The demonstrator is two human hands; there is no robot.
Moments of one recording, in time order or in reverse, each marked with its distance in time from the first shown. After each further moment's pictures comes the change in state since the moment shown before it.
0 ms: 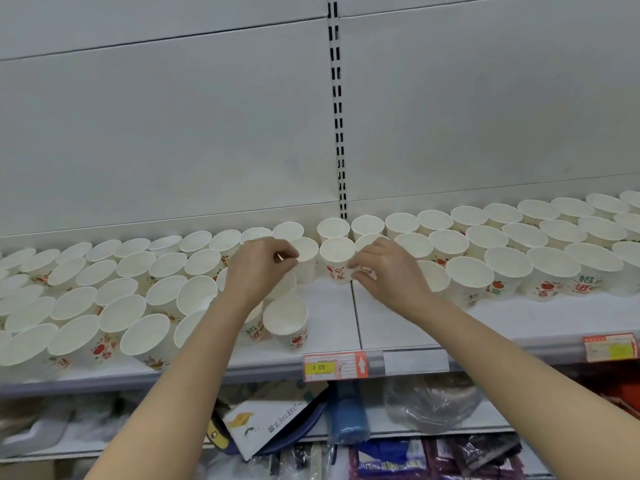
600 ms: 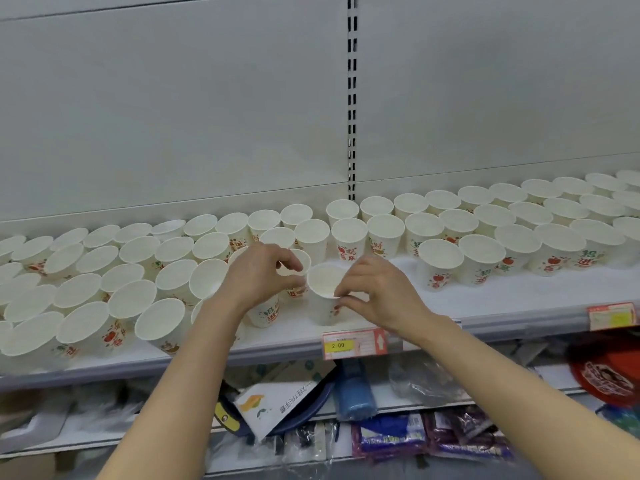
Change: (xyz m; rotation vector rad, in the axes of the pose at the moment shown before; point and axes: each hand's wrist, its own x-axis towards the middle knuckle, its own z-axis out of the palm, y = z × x) left_hand -0.026 -0.028 -0.013 -0.041 -0.257 0.048; right_hand -0.029 -0.064 0.009 0.157 -0.119 -0.040
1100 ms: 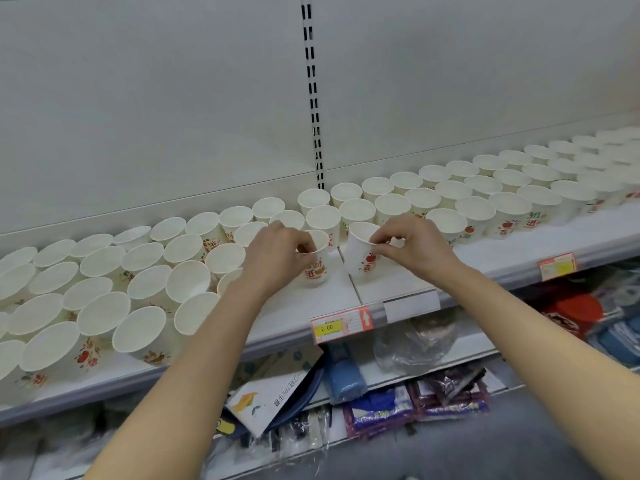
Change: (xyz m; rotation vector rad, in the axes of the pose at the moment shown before) left_hand 0.017 0.041 0.024 0.120 0.054 0.254; right_hand -0.022 0.026 -0.061 -0.082 0.071 0.446
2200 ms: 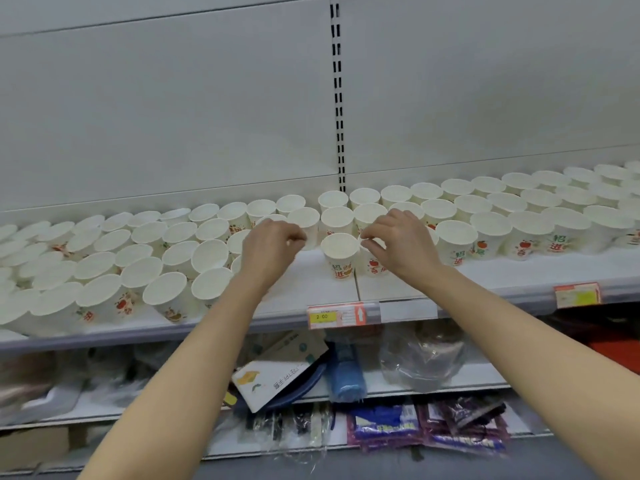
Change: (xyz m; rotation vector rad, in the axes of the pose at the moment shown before) left_hand -0.020 0.001 -0.003 0.064 0.222 -0.263; right_hand 0.021 0.005 0.021 -0.262 0.179 -0.368
